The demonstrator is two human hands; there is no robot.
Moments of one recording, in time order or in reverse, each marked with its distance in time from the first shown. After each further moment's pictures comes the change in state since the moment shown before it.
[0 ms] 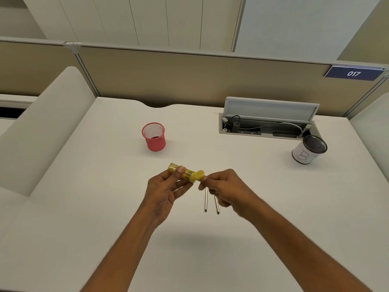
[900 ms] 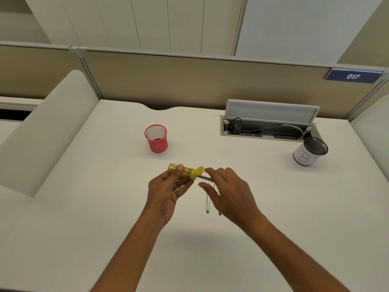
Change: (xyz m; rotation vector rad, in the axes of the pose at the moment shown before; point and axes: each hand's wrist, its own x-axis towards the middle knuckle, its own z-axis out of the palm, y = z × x) left_hand -0.004 0.000 0.004 -0.062 0.078 0.042; right_hand 0.002 0.040 0.004 -0.987 0.449 -0.904
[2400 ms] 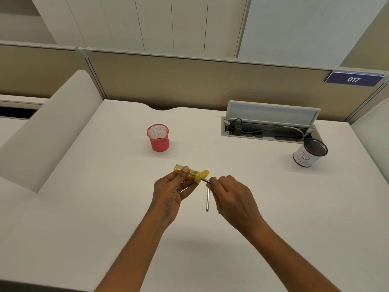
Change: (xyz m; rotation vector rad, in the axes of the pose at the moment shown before) left_hand -0.009 -0.010 0.003 0.006 -0.010 -0.024; right_hand -0.020 0.003 0.000 -0.198 0.033 -0.128
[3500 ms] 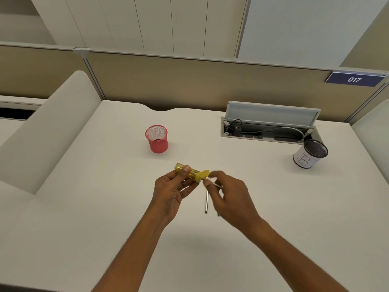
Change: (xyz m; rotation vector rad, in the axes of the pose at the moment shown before) left_hand 0.006 0.003 0.008 0.032 -0.052 0.005; right_hand 0.018 -0.007 -0.017 0.523 -0.154 0.454
